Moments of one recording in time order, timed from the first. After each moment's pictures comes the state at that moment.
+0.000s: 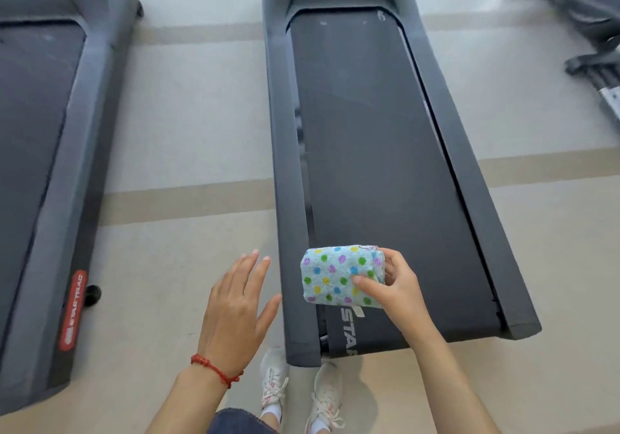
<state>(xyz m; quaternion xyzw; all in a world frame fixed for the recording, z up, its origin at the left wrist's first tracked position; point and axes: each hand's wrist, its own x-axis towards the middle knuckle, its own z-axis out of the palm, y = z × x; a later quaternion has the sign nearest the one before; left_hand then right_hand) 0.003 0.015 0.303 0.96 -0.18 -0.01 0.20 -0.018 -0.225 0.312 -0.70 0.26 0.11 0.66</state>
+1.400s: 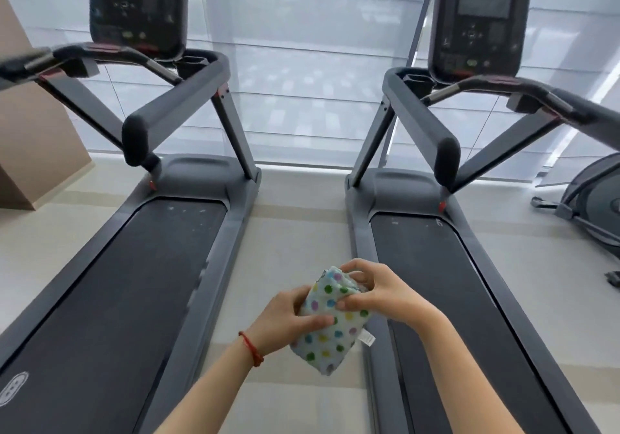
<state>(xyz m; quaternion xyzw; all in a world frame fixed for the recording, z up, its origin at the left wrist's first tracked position) 0.226 0.302 0.581 0.77 -0.14 -0.18 0.60 0.233 0.100 0.633 -0.81 -0.09 0.19 0.55</state>
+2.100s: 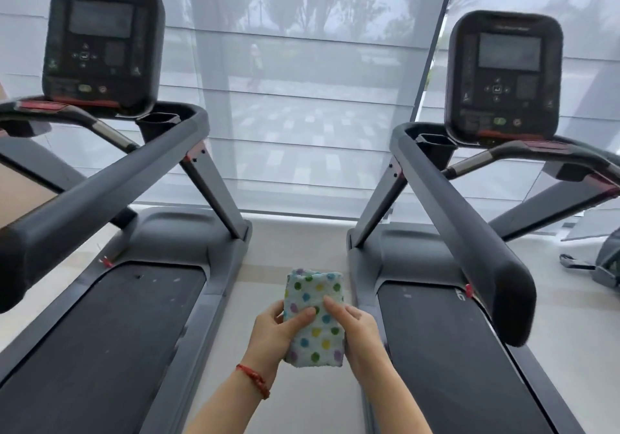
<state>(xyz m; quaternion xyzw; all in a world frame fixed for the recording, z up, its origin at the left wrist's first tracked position) 0.543 0.243 0.612 0.61 0.09 -0.11 0.78 0.543 0.102 0.612 -0.61 0.11 0.10 0.78</state>
